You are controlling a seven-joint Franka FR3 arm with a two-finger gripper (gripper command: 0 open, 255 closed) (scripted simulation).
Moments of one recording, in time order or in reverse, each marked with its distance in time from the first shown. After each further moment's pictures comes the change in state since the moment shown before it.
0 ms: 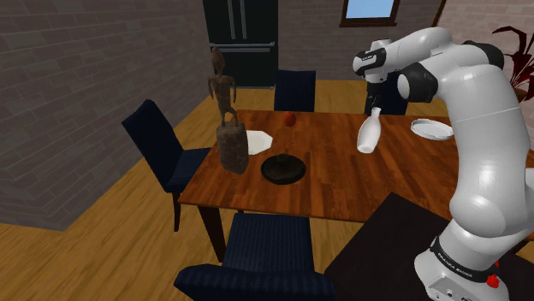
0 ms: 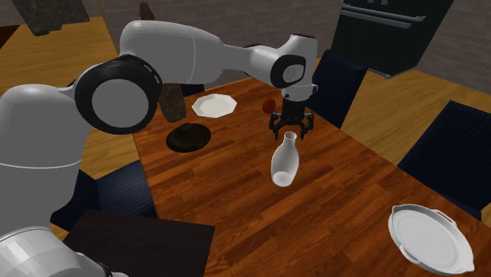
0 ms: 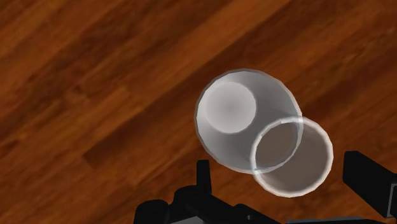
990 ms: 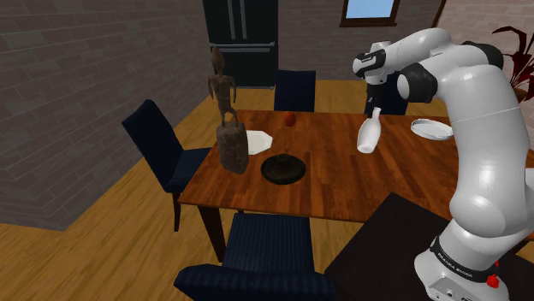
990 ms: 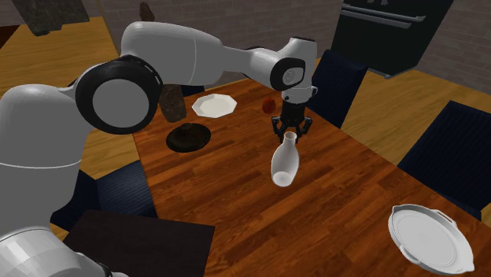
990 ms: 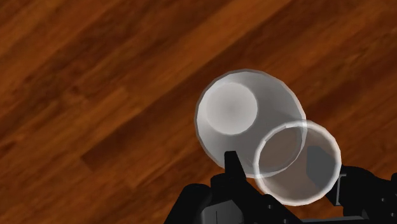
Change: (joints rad) arm 0.001 0.002 0.001 -0.015 0.002 0.018 -0.002
